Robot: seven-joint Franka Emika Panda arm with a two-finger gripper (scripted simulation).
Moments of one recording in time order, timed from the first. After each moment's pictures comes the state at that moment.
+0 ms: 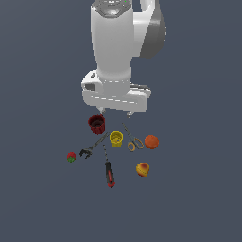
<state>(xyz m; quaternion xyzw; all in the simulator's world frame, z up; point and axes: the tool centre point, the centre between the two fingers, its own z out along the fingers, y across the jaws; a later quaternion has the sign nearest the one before) 0.007 -0.019 0.278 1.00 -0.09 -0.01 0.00</state>
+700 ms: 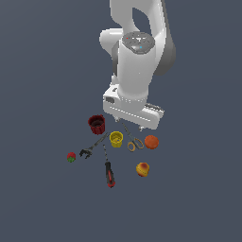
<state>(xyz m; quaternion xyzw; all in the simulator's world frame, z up) 0.015 0.032 0.226 0.98 -0.21 0.00 0.01</state>
